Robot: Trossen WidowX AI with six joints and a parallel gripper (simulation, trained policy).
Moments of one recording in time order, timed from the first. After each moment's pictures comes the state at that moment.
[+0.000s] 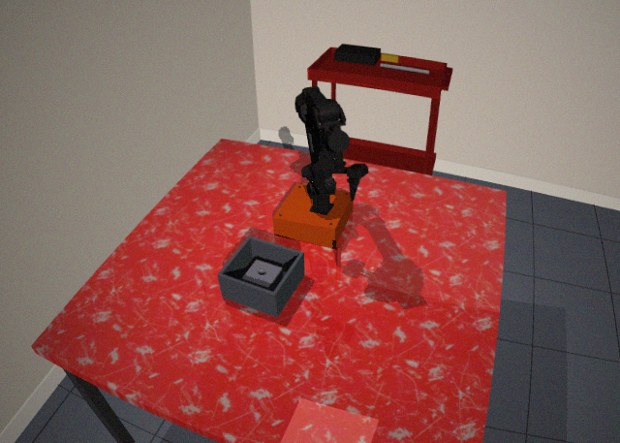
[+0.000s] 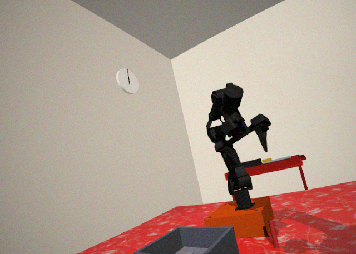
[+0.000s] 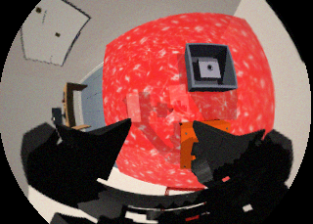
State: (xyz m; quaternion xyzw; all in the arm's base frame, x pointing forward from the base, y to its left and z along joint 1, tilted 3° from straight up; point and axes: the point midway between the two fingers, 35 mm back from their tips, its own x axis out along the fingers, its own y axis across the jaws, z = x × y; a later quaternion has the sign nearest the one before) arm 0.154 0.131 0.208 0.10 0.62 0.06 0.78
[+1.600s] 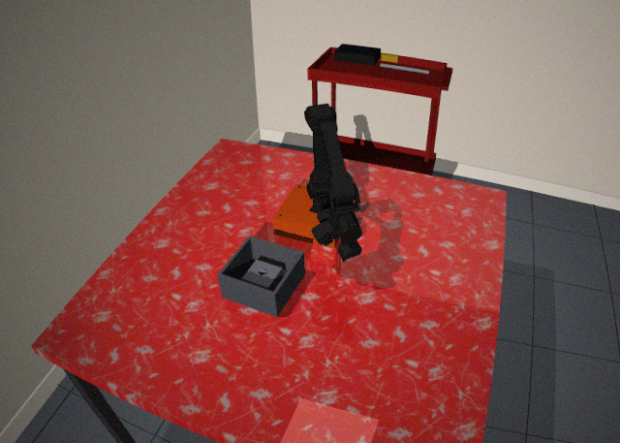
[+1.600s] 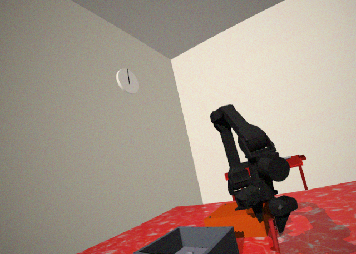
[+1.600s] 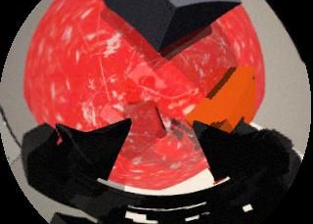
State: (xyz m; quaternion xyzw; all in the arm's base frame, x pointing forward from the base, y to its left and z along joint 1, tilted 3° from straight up) arm 0.160 0.132 0.011 0.18 0.68 -0.30 0.64
